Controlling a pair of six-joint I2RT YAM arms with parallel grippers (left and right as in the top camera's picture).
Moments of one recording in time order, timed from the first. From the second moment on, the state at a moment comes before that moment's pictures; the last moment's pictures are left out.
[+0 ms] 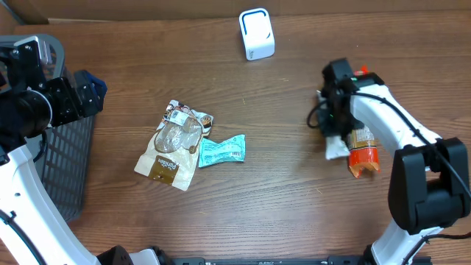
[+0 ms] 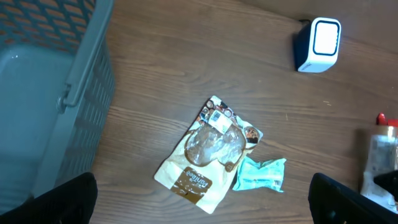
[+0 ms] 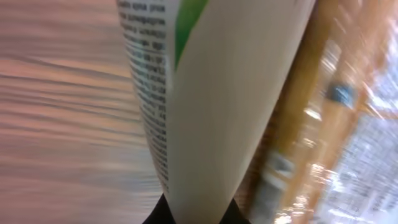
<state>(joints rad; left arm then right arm) 0.45 1.50 2.10 -1.56 0.32 0.06 0.21 1.89 1.33 -0.97 0.09 0.09</state>
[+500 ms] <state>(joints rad) 0.45 1.50 2.10 -1.56 0.32 0.06 -0.02 1.88 1.26 -0.86 0.14 0.04</state>
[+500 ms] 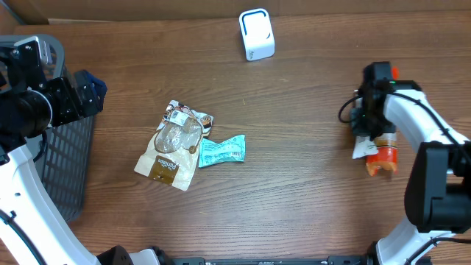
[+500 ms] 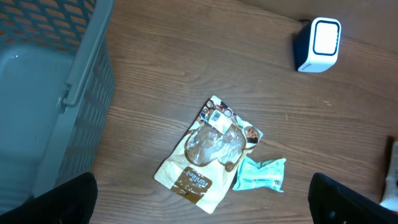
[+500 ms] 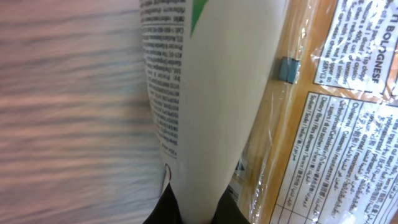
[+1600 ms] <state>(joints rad) 0.45 1.50 2.10 -1.56 0.32 0.06 0.31 1.89 1.45 -0.82 -0.60 0.32</state>
